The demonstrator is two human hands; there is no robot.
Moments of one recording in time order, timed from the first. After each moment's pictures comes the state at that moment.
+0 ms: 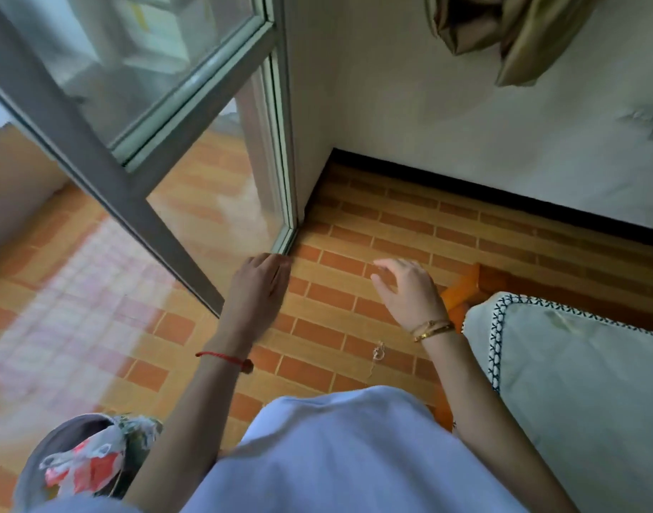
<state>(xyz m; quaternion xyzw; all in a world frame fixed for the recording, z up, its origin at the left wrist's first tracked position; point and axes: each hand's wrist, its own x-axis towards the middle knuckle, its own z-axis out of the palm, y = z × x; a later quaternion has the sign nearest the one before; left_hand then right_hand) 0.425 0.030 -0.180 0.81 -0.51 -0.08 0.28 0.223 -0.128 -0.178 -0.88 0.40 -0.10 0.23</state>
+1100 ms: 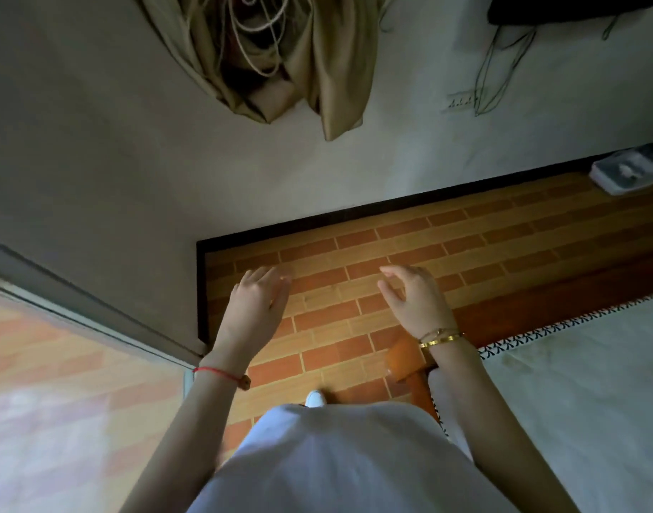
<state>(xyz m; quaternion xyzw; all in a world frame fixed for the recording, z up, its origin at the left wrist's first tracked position) 0.467 -0.502 -0.176 0.66 -0.70 -0.17 0.22 0.201 -0.533 -0.180 -0.73 0.63 -0.17 0.20</state>
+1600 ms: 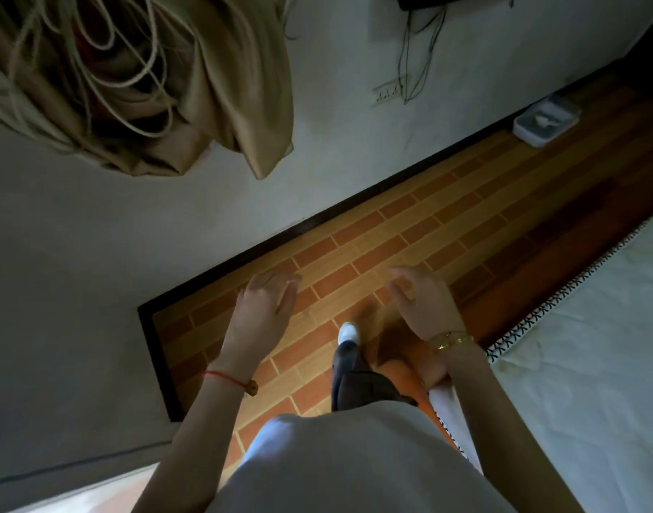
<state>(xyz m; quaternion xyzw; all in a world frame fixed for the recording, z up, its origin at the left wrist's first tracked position) 0.425 -0.718 -0.184 0.55 -0.78 -0.25 0.17 0.163 -0.671 -0.190 -0.60 0.74 -0.21 0.20</state>
